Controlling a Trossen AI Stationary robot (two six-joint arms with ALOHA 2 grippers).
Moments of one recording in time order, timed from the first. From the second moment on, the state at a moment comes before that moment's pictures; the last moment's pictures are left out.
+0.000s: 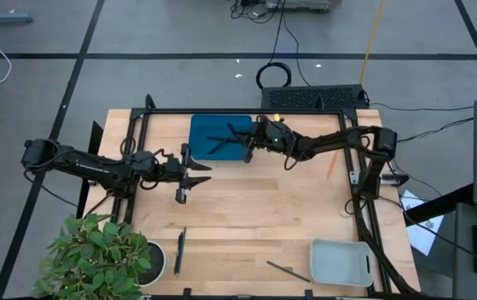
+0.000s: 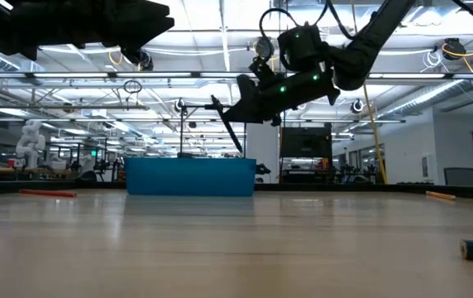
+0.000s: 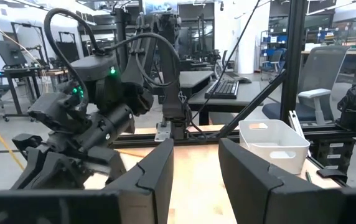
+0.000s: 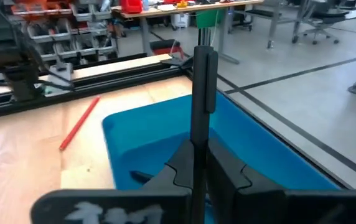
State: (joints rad) left arm -0.04 1.01 0.34 0.77 0.02 0.05; right arm -0.32 1.80 0.90 0.69 0.07 0.07
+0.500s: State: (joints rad) left arm -0.03 1.01 0.34 0.77 -0.01 0.05; right arm -0.34 1.70 0.90 0.68 -0.02 0.11
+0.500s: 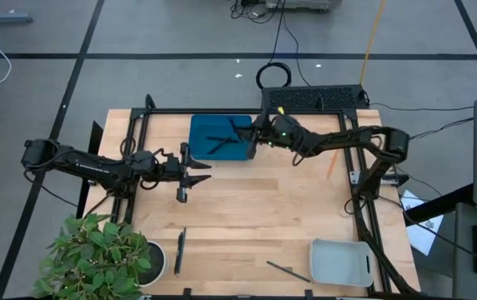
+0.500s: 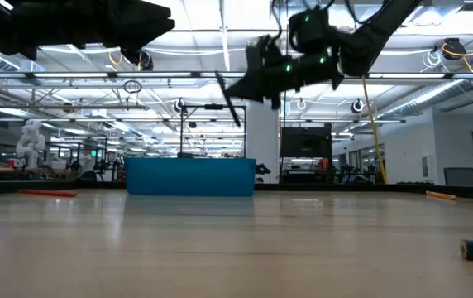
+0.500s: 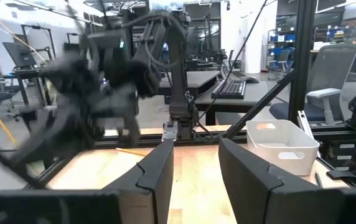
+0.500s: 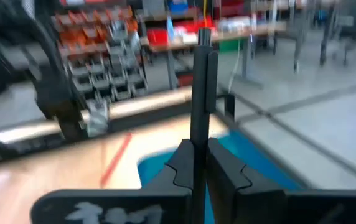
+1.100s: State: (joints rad) left arm -0.03 1.01 0.34 0.77 -0.01 0.06; right arm -0.38 1.93 0.90 0.81 -0.01 0.23
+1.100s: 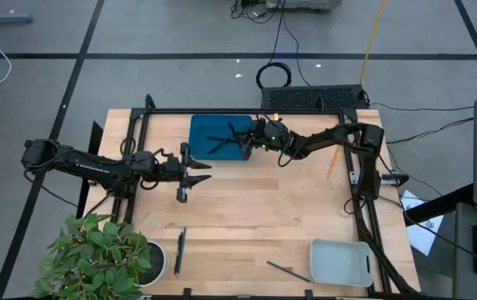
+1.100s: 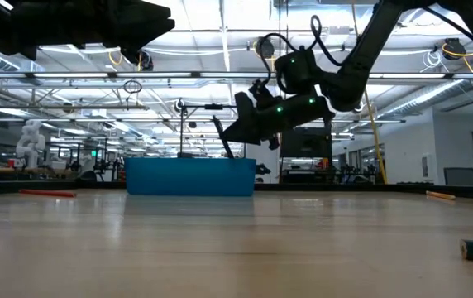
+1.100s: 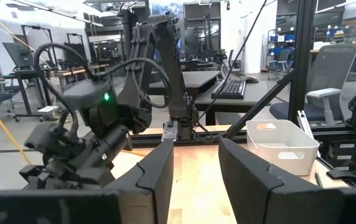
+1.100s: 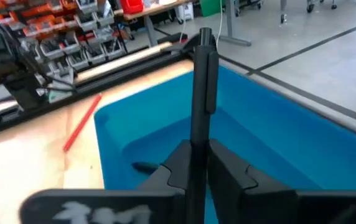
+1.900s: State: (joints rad) left arm -0.03 1.01 0.34 0.75 -0.04 0.06; right arm -0.17 1.36 0.55 0.85 -0.10 0.09
